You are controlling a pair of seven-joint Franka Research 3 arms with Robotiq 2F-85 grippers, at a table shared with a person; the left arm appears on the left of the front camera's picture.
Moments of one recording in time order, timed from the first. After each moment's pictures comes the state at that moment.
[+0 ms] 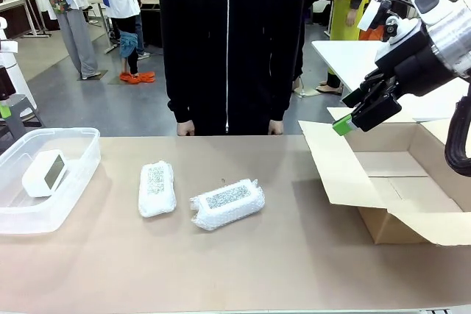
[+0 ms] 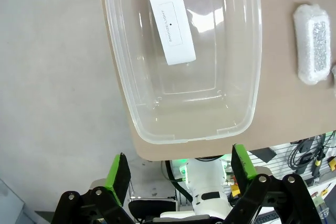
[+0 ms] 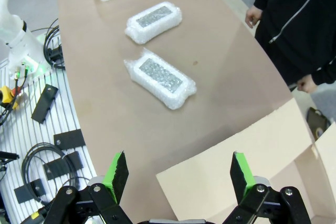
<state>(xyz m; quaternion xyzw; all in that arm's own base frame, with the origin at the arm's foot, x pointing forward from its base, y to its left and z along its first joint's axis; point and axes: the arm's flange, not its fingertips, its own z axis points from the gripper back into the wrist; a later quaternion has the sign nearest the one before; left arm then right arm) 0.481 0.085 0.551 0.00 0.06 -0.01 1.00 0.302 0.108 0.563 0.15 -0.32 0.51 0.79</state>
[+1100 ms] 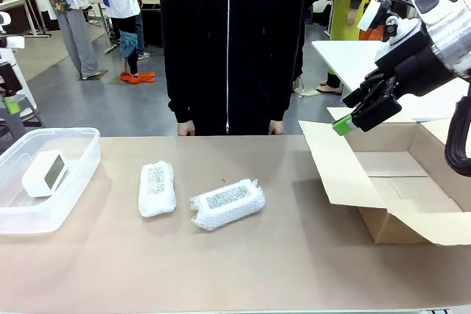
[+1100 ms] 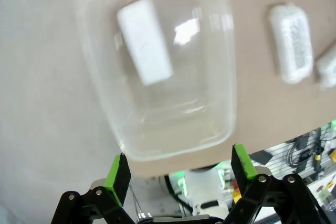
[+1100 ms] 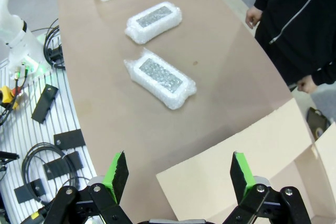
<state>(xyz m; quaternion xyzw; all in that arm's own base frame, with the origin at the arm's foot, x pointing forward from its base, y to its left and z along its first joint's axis) 0.488 0.056 0.565 -0.05 0.01 -0.07 1.00 0.302 0.108 0.563 0.15 -0.32 0.51 0.79</state>
